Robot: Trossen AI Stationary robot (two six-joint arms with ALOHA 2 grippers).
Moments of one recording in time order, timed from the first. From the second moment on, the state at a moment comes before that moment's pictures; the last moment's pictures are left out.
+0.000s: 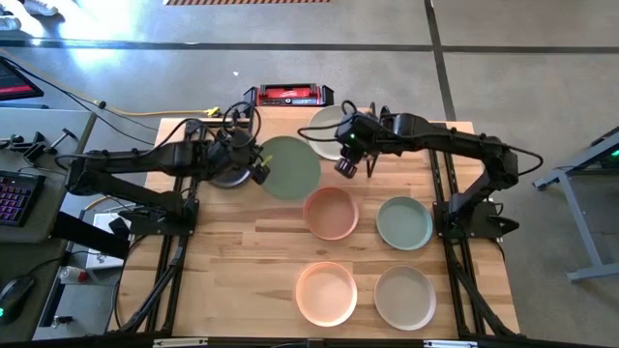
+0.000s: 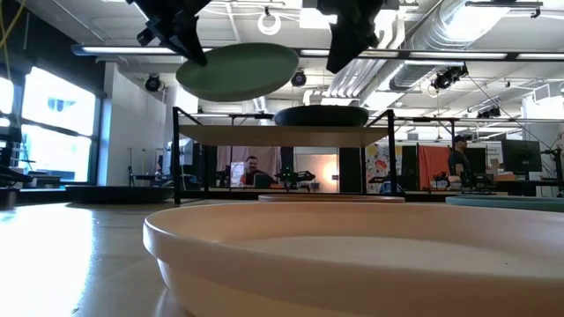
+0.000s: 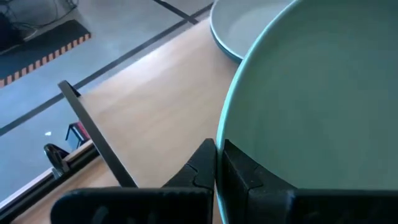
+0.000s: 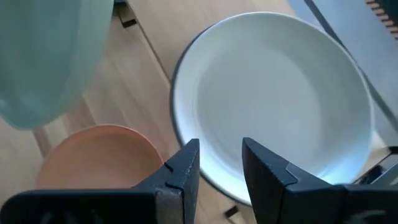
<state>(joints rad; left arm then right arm) 0.11 1.13 1.08 -0.71 -0.62 -0.41 -0.22 1.60 1.65 -1.02 0.28 0.14</state>
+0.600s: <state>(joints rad) 0.16 1.17 1.09 -0.64 -0.83 -0.46 -0.25 1.60 1.65 -0.72 0.28 -0.28</state>
